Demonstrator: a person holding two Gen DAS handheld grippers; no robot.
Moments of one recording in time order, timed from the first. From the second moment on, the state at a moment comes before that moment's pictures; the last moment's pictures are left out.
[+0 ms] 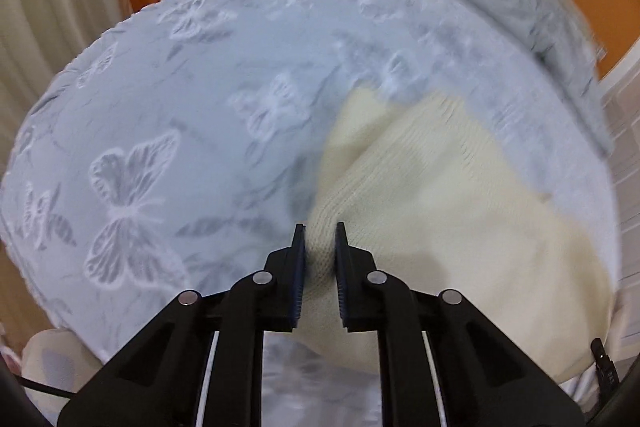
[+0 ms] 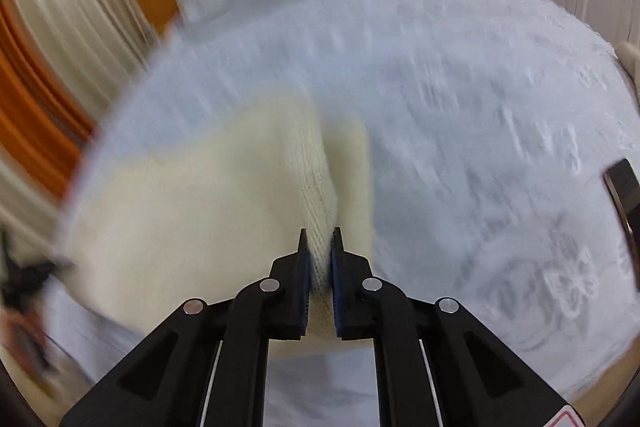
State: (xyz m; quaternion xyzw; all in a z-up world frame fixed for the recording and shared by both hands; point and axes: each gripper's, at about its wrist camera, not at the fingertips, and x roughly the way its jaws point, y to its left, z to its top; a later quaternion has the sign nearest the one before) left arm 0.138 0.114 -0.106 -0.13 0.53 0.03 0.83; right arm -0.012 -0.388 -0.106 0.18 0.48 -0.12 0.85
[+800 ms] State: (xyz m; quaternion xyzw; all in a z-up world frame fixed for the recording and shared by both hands) left arm 0.084 0.131 -0.121 -0.25 0.52 0.06 0.82; right arm 0.002 -0.209 -0.089 0.16 0.46 0.07 0.87
